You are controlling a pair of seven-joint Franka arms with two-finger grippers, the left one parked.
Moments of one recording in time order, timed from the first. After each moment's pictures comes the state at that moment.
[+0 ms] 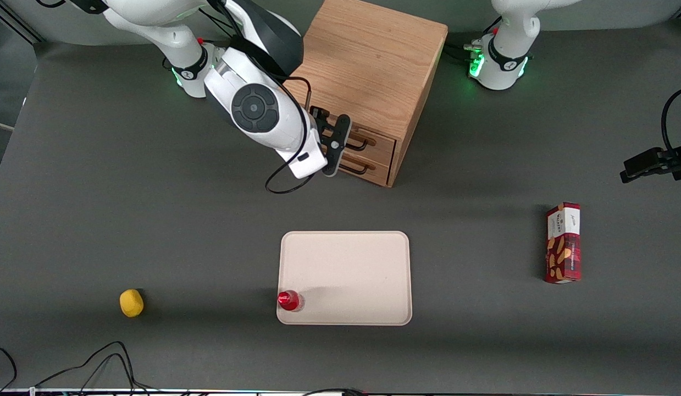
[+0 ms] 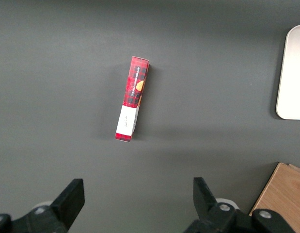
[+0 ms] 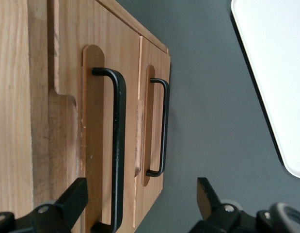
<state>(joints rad) 0.25 0.46 0.55 -1.47 0.11 1.74 -0.45</state>
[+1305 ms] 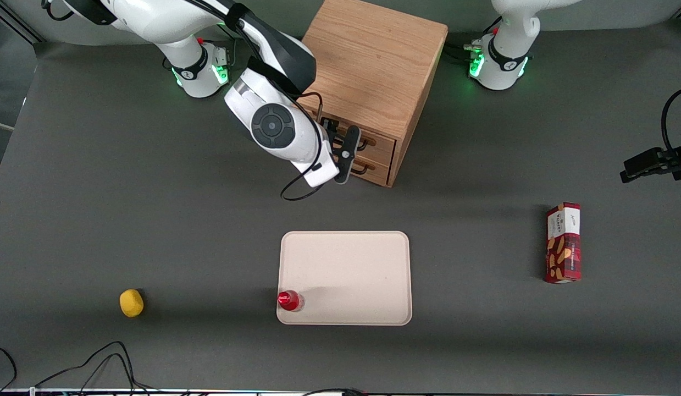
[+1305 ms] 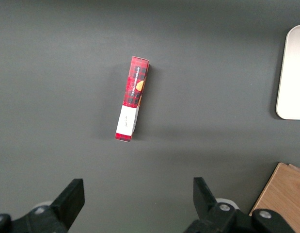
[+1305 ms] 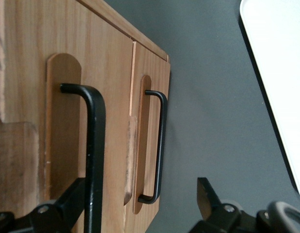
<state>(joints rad) 0.27 0.52 0.55 -1.51 0.10 1.85 -0.48</state>
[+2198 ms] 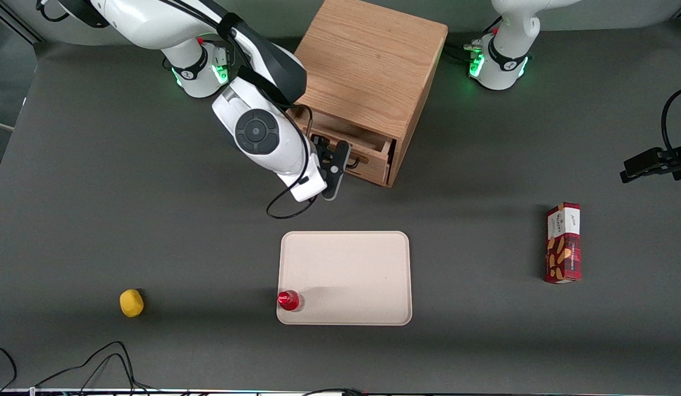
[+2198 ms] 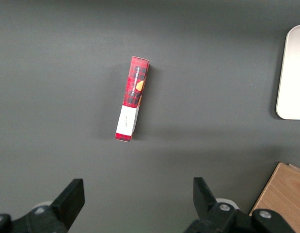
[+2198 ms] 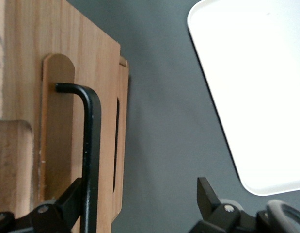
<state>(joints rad) 0.23 0.53 0.53 -1.47 0.01 1.90 -0.49</state>
